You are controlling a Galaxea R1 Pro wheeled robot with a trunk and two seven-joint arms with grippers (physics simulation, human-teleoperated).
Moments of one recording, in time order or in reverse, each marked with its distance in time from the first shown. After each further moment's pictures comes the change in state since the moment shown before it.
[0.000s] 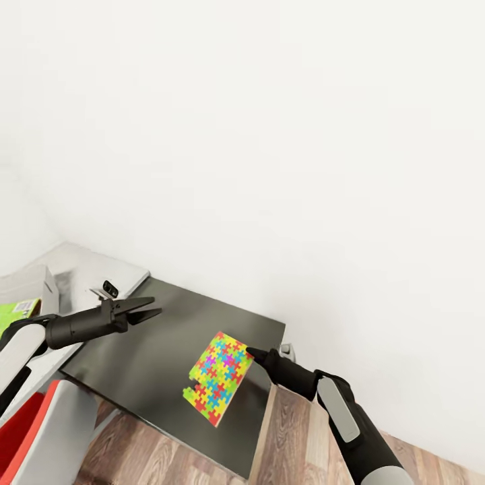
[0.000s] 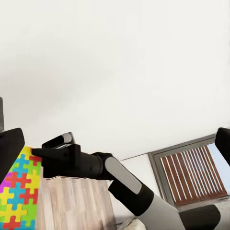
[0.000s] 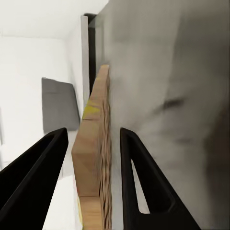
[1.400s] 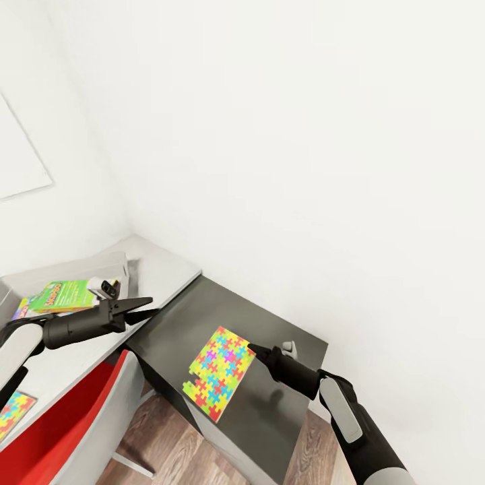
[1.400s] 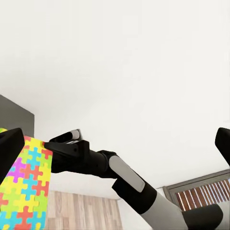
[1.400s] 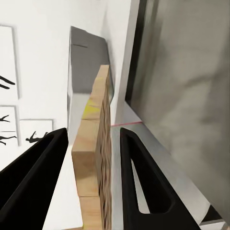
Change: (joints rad) left arm 0.000 0.014 0.000 0.000 -0.002 0.000 0.000; right arm 0.005 -0.008 -0.006 -0.011 -0.003 -0.014 0.058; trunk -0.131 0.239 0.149
